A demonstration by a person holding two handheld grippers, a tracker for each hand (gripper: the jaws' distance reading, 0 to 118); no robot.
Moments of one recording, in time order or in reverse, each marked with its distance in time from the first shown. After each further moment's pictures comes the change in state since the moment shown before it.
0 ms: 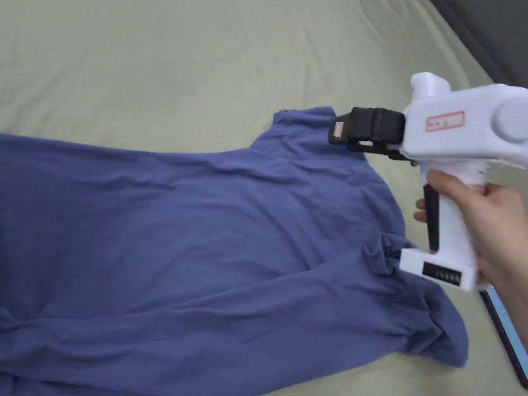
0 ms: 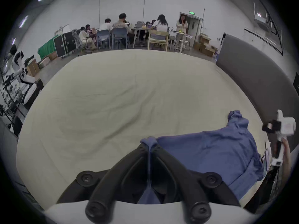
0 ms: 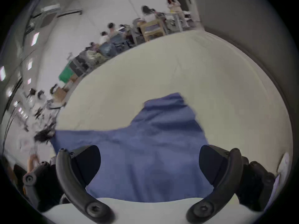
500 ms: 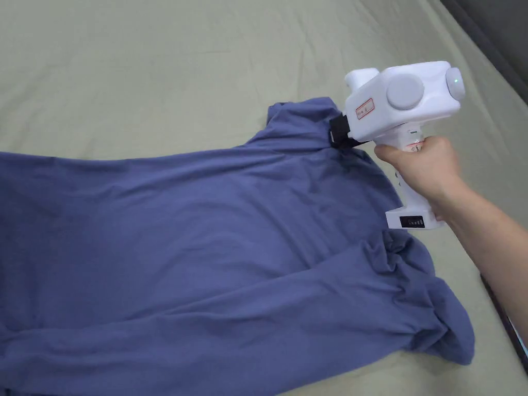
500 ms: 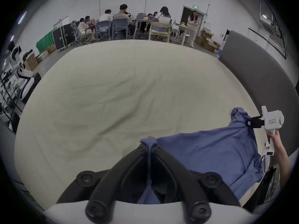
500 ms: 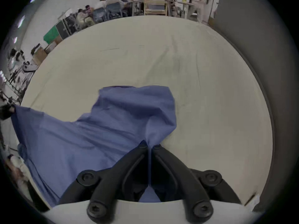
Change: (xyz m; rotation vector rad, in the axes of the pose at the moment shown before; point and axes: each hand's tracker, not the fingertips) left arm 0.011 0.008 -0.021 -0.074 -0.009 0.011; right arm -0.006 0.019 -0.084 -0.177 -0.207 0.329
